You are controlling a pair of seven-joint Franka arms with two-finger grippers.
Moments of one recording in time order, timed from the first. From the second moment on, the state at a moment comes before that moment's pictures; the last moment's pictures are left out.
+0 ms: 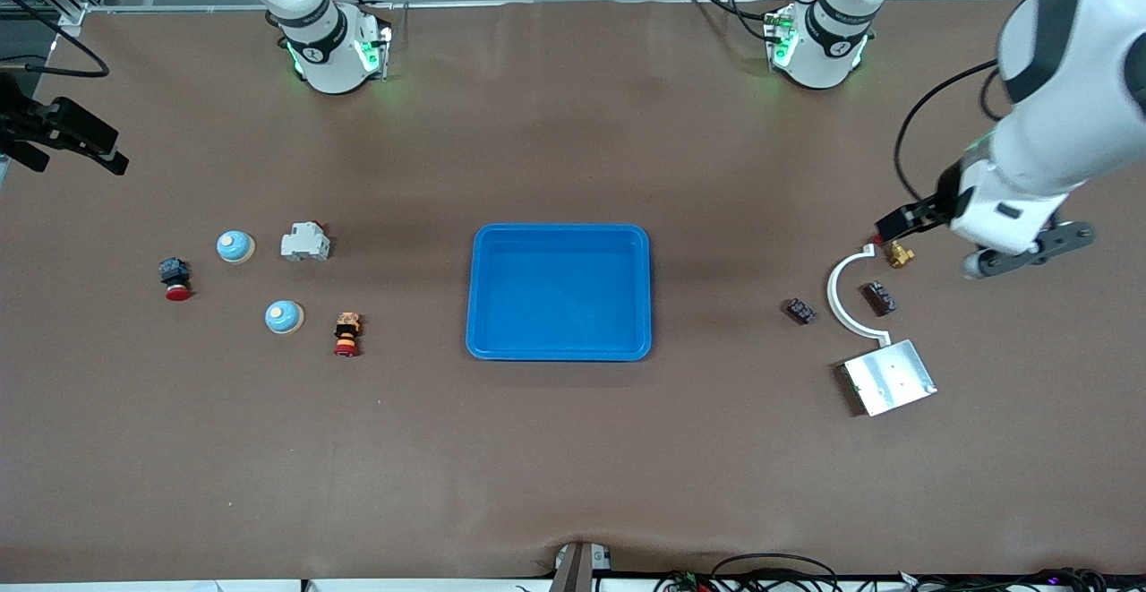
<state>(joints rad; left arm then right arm) -0.05 0.08 -0.15 -1.80 0.03 1.78 -0.57 -0.02 -0.09 -0.02 -1.61 0.02 1.56 0.03</state>
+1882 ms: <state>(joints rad) -0.07 0.47 -0.14 -2.17 0.04 2.67 -1.07 -0.26 0.04 -0.04 -2.45 0.02 2.56 -0.28</state>
